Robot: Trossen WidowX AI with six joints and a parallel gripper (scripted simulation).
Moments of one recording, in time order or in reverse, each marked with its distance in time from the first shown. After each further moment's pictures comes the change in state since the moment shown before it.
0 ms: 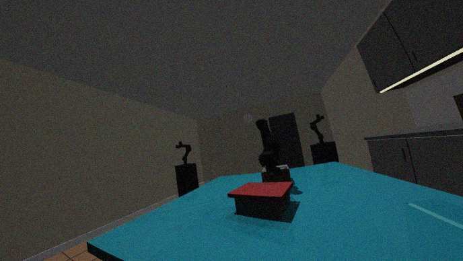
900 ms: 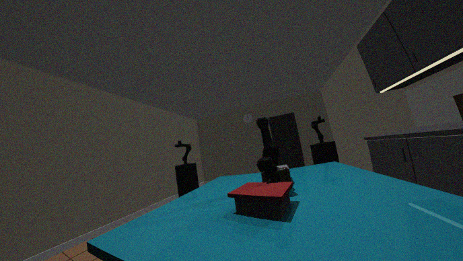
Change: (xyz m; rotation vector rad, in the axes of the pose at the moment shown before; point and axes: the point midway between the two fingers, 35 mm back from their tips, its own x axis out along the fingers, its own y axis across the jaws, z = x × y) arm 0.042 -0.001 0.001 -0.002 -0.001 0.000
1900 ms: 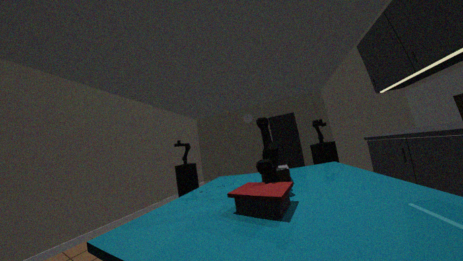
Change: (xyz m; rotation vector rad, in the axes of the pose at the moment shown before) arm 0.013 0.000 0.001 0.001 0.001 0.004
